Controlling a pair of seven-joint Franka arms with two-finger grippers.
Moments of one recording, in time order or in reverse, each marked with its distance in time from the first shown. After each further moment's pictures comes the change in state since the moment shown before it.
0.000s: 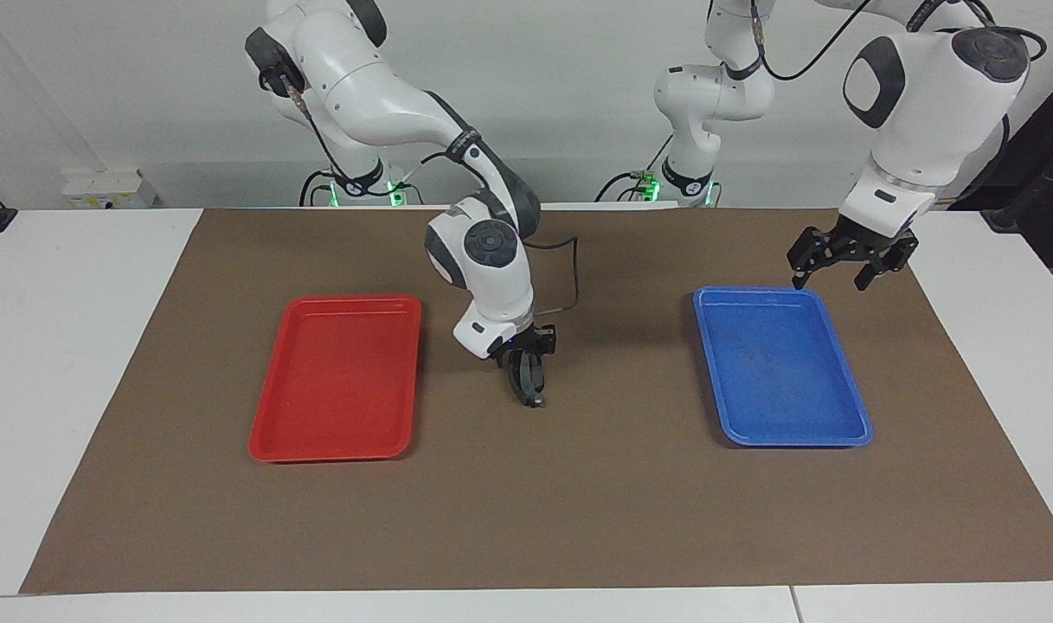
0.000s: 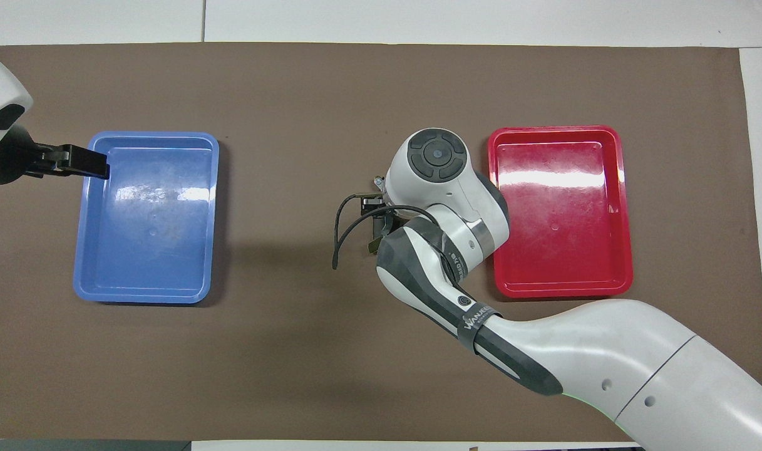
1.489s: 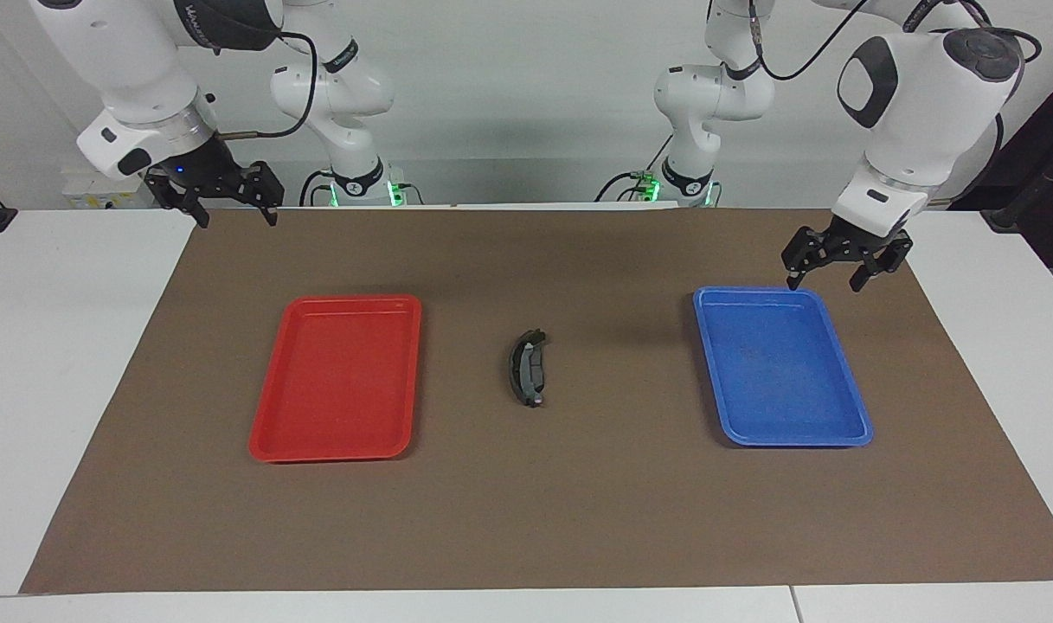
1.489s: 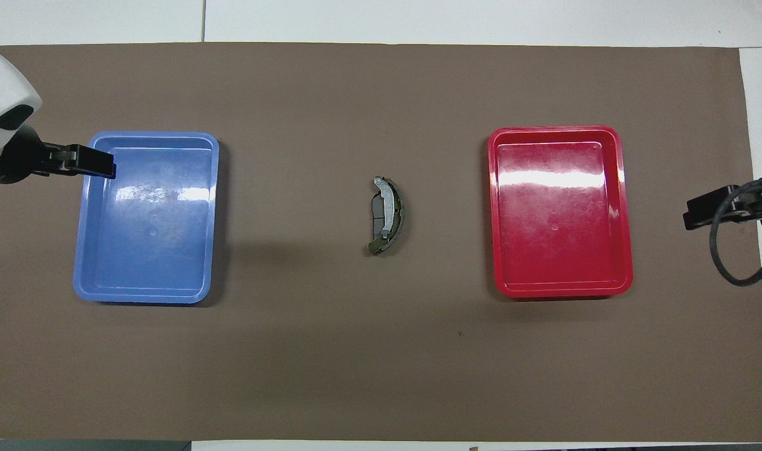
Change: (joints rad) left arm 0.000 0.000 -0.016 -0.001 0.000 0.006 0.000; right arm -0.136 -0.602 -0.501 0.012 0.113 -0.727 -0.684
